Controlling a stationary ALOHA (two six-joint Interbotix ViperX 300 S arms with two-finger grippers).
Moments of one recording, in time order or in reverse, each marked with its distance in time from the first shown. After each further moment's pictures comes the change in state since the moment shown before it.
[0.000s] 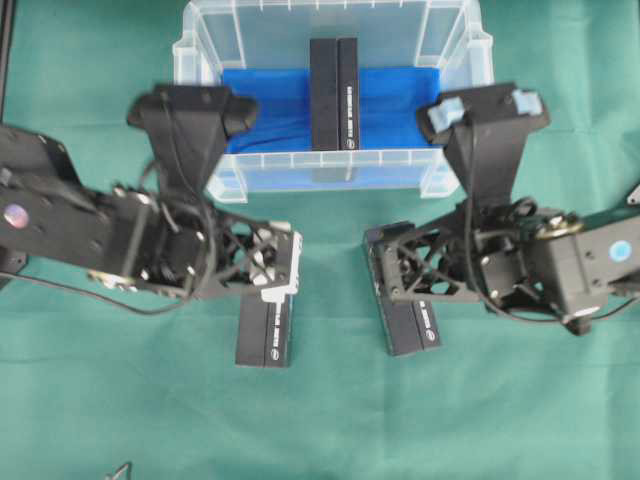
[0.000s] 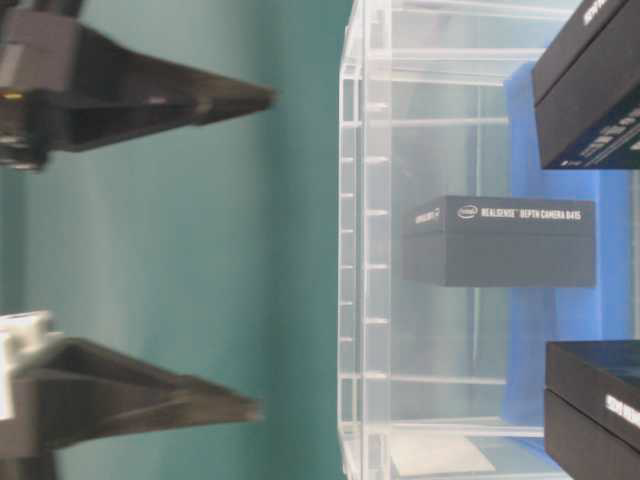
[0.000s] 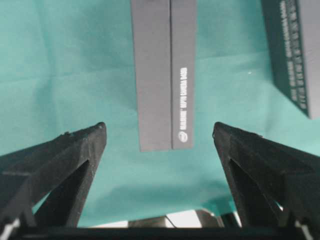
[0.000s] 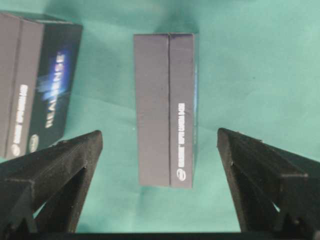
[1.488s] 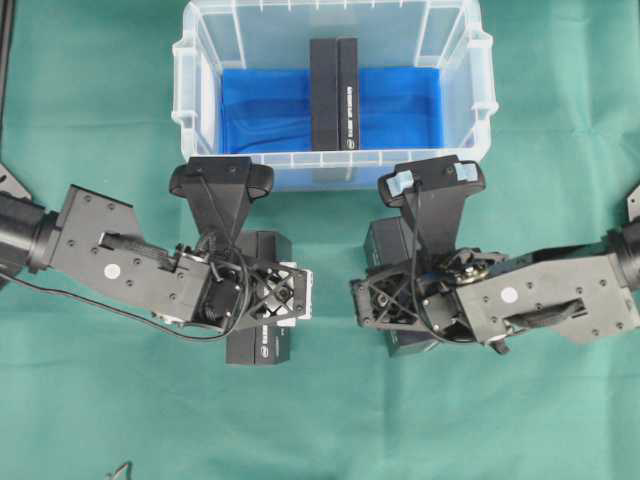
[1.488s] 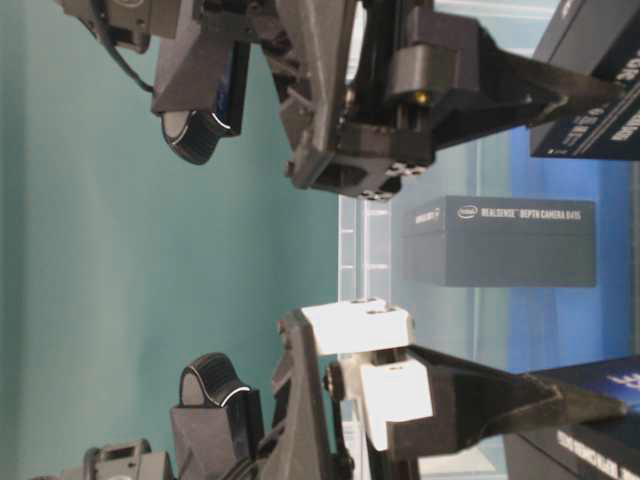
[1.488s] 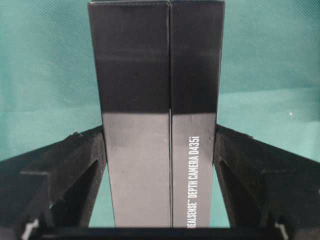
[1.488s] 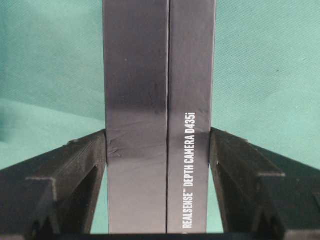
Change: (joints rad) left arm -0.043 0.130 0.298 -0.006 -0.437 -0.152; right arm 0.015 0.164 0.225 0.028 -0.319 0.114
